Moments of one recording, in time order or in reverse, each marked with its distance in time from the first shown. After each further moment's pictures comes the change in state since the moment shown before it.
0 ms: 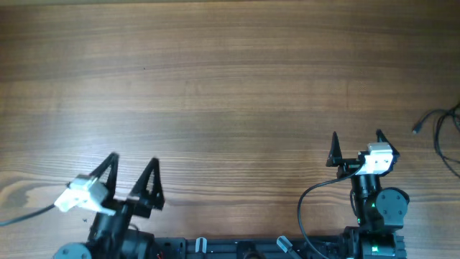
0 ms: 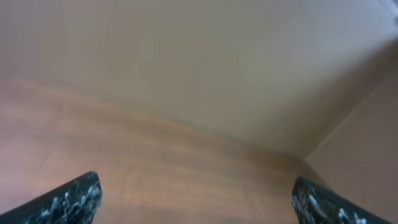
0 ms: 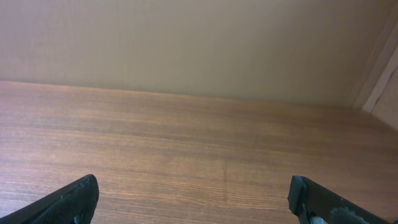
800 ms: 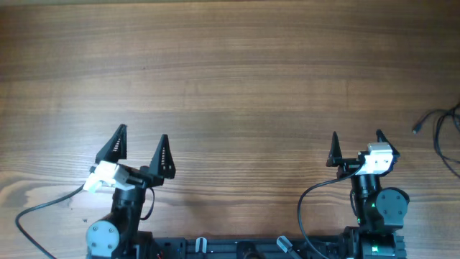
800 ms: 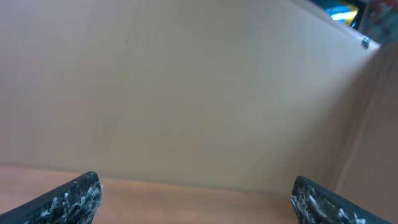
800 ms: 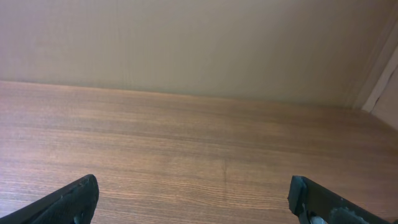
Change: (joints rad) left arm 0.116 0.001 -0.520 0.822 0.082 0.111; right arm 0.000 0.000 0.000 0.000 0.000 0.000
